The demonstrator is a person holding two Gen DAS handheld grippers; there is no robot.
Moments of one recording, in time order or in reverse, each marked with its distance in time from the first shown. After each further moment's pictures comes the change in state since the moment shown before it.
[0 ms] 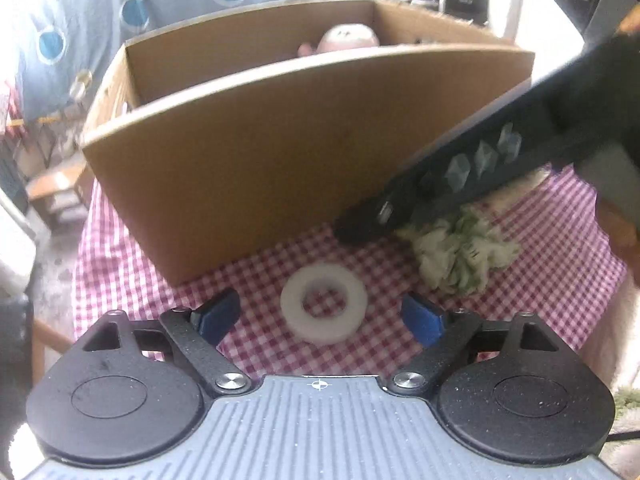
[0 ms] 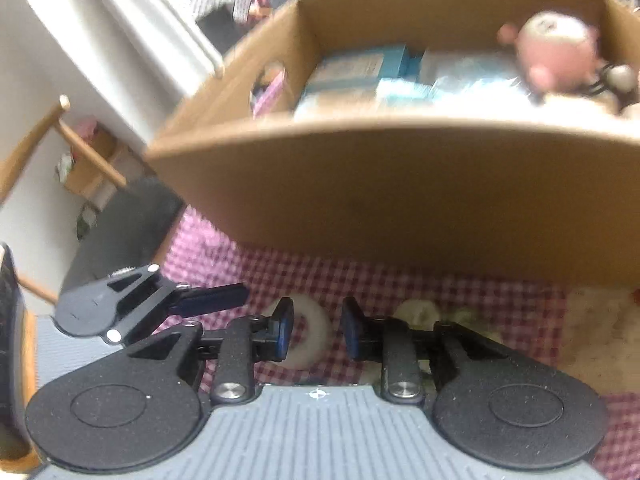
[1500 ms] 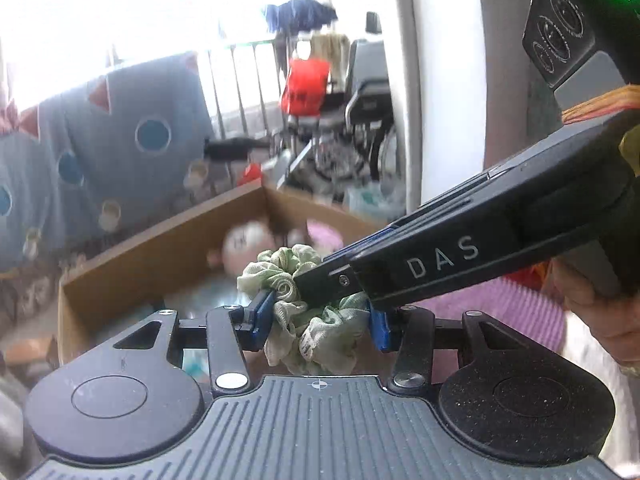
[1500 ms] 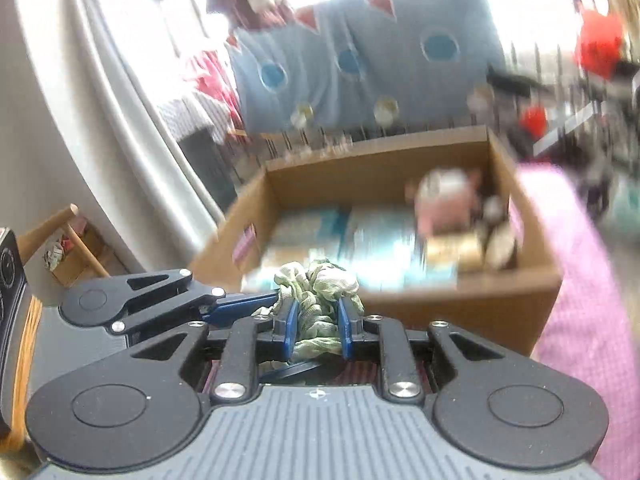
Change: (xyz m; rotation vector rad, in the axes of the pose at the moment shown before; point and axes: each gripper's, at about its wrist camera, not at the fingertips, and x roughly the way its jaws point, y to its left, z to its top) left arm -0.077 -0.078 0.111 0.231 -0.359 -0.126; right arm -0.162 -0.012 0.010 -0.053 -0.351 -0.099
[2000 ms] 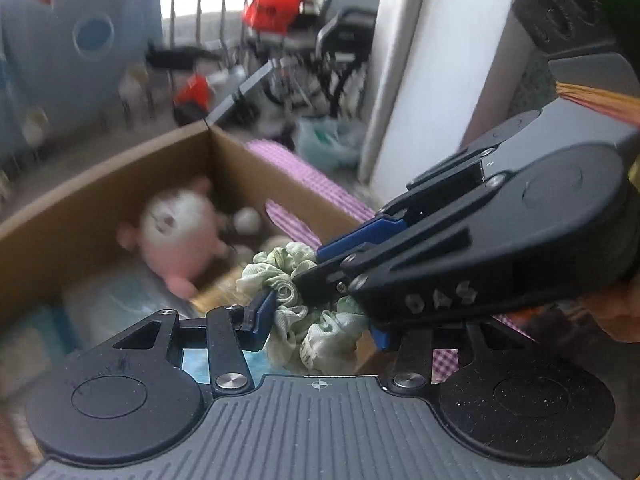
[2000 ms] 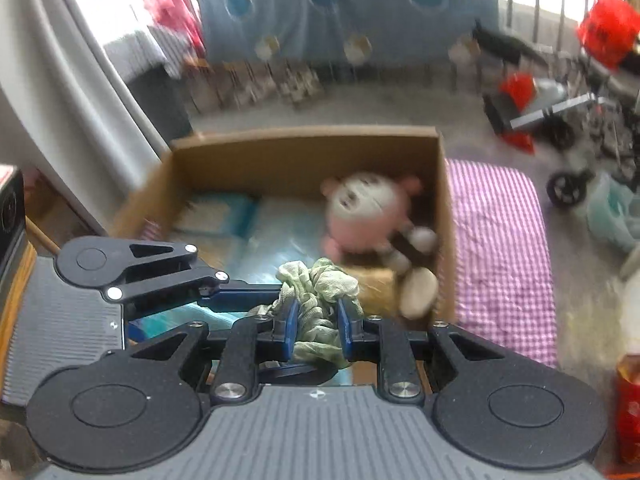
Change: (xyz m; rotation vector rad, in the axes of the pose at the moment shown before) left arm 0.160 0.036 0.038 -0.176 0.300 -0.255; right arm 0.105 -0.093 0.081 -0.035 0.359 -0.124
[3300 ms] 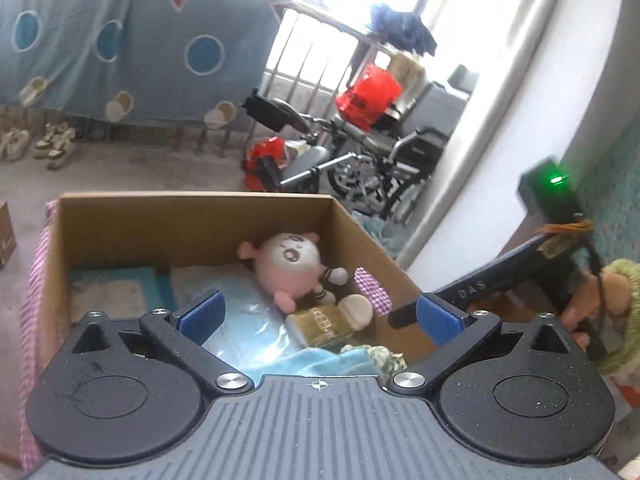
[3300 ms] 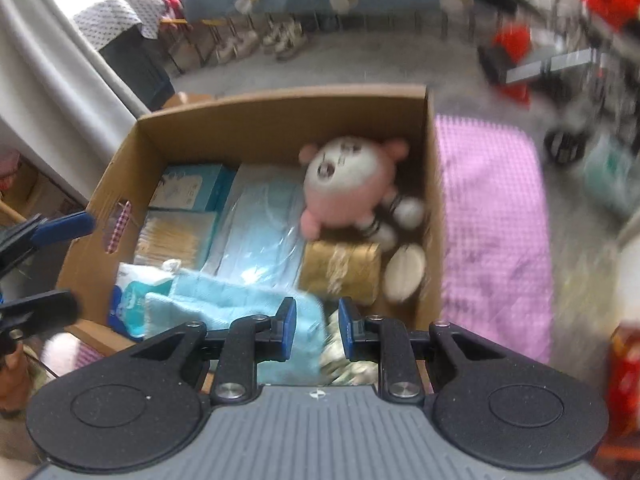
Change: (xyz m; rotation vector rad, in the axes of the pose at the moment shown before) left arm -0.136 0.079 -0.053 -0.342 -0.312 0.054; right arm 0.023 -0.013 0.025 0.130 0.174 0.054
